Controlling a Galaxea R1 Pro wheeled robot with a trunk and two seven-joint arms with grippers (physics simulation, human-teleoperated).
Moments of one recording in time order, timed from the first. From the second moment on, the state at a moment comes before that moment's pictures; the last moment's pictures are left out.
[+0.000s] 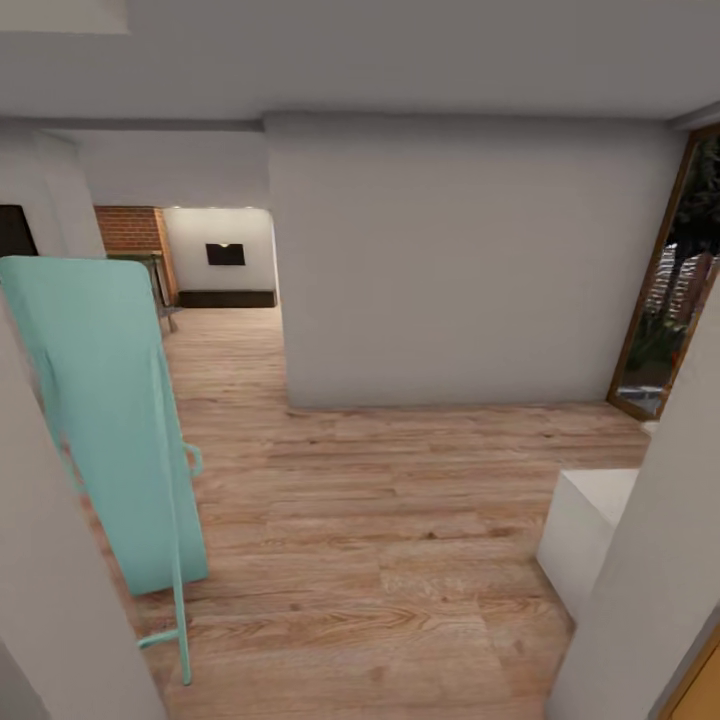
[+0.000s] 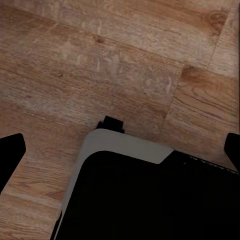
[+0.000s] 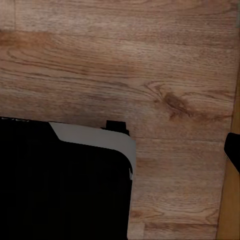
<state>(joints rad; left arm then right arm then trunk) -0.22 0.01 -0.03 0.00 0.37 -0.05 0.07 -0.16 -0.01 0.10 0.03 0.02 -0.18 -0.02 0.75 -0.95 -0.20</state>
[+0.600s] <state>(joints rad) -0.22 0.01 -0.03 0.00 0.37 -0.05 0.07 -0.16 -0.01 0.10 0.03 0.02 -0.18 -0.02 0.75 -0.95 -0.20</state>
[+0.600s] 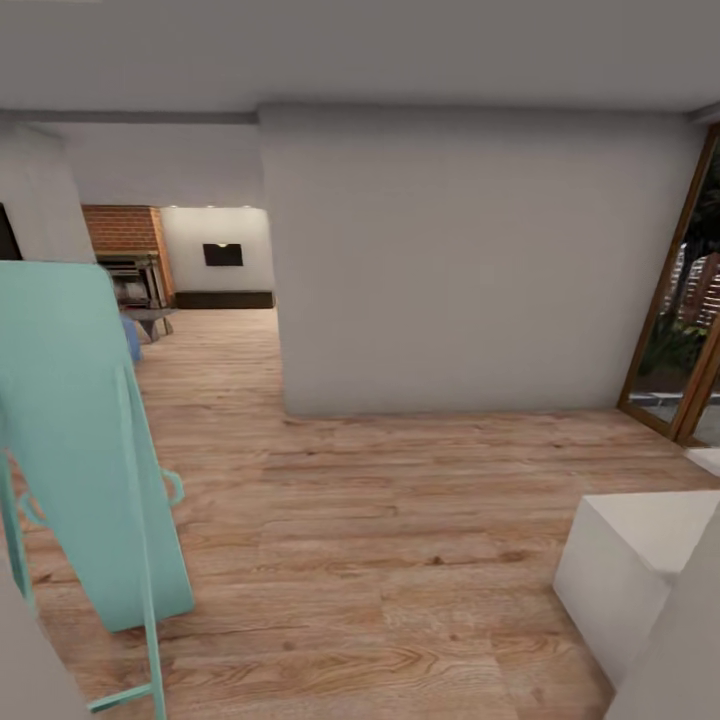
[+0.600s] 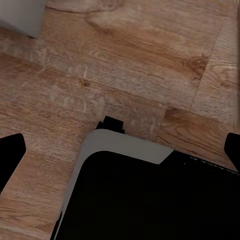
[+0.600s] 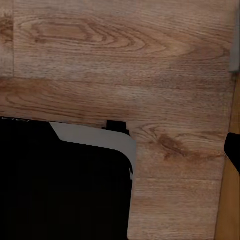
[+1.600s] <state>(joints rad) -0.22 0.01 -0.03 0.00 0.37 -0.05 0.07 -0.16 -0.01 0.10 0.03 0.02 -0.18 -0.02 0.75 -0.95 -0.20</state>
